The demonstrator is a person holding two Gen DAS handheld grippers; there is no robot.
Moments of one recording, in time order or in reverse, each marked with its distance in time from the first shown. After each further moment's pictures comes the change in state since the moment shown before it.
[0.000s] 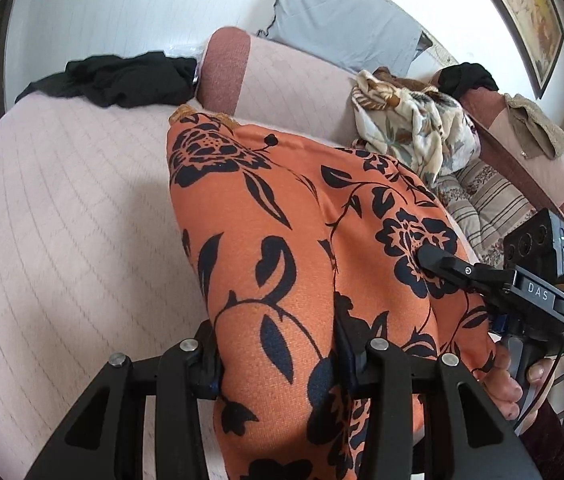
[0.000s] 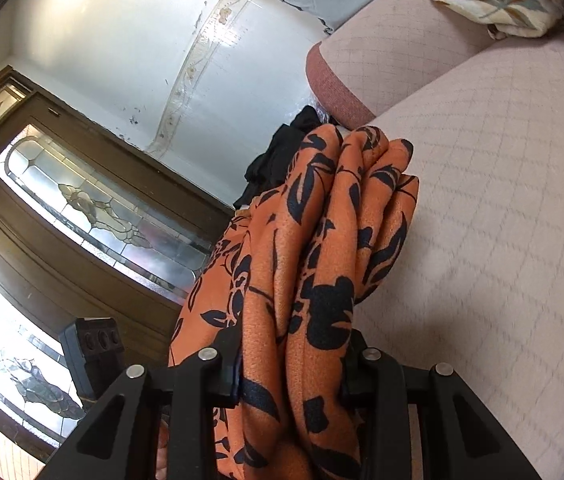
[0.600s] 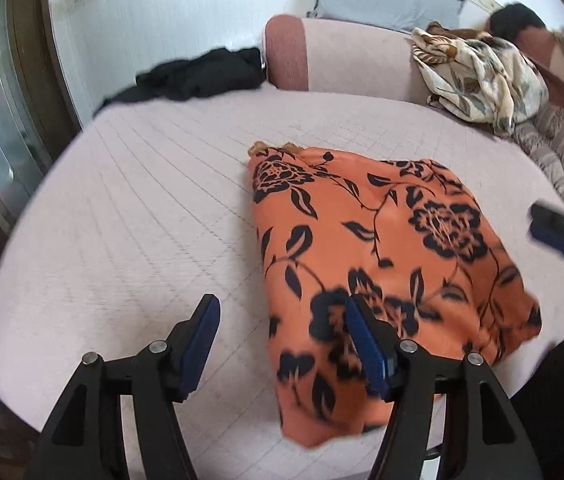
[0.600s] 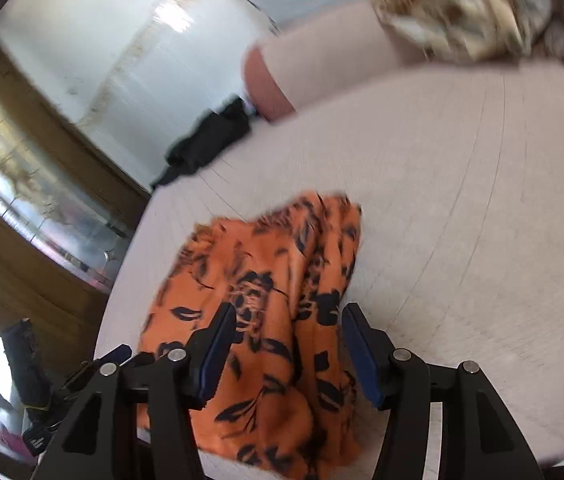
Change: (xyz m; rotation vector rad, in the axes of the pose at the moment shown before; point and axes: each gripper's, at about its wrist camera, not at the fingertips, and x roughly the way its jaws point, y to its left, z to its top) left arm -0.021 0.007 -0.053 0.112 0.028 0.431; right arm -0.041 0.007 -0.032 -0.110 -0.012 -0.339
